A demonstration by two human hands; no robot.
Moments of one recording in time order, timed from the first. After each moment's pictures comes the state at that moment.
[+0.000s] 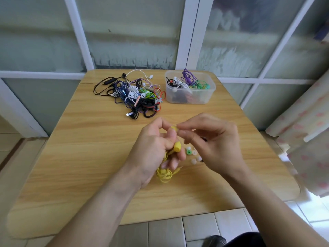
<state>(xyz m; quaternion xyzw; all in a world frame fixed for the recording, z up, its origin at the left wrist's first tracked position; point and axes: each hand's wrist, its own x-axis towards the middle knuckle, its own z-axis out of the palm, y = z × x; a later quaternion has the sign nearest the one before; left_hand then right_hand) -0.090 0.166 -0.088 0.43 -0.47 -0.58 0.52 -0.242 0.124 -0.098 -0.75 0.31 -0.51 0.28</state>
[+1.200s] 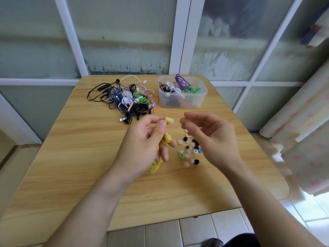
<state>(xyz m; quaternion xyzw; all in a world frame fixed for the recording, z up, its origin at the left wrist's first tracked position) -0.087 0.155 -0.089 0.45 -0.52 -0.48 0.55 -0.257 0.118 -0.091 -0.63 0.43 -0.51 0.39</state>
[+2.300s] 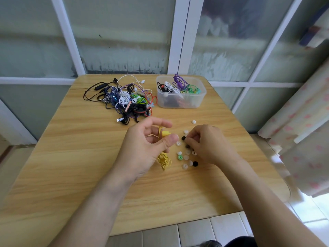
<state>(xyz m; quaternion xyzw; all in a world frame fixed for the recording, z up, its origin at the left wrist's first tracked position) -0.089 0.146 -0.097 0.48 -0.53 -0.45 0.54 -0.269 0.081 -0.113 -0.75 0.62 -0.17 0.16</state>
